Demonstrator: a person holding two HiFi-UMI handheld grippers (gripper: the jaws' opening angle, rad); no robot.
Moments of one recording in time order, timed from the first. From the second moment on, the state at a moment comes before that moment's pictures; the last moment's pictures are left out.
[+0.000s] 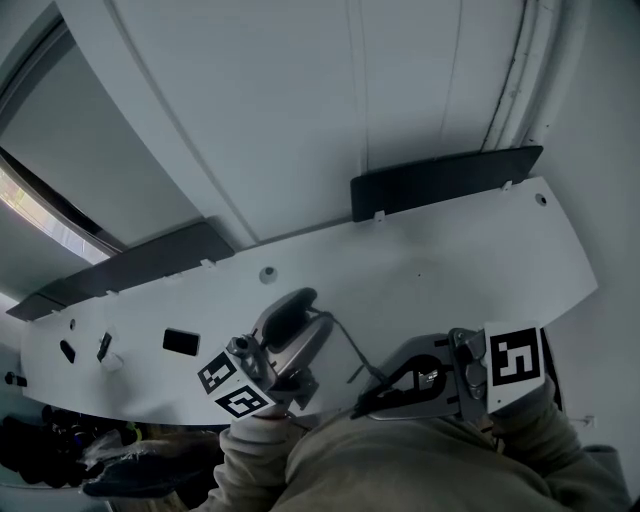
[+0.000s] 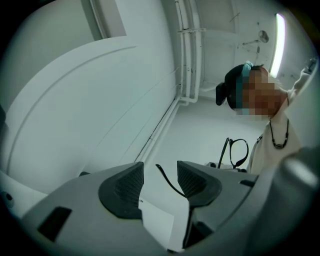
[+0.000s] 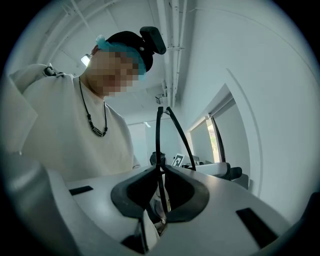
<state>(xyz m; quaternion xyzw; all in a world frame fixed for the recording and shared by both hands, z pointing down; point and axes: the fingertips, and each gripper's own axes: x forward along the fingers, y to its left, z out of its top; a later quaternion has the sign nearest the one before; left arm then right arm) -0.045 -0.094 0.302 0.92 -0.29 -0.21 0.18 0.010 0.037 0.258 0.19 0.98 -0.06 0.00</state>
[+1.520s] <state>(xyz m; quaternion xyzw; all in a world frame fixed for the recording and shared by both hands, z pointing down) -0.037 -0.050 0.249 0.97 -0.17 -0.17 0.10 0.005 0.053 0.265 0.22 0.97 -0.08 -0.03</state>
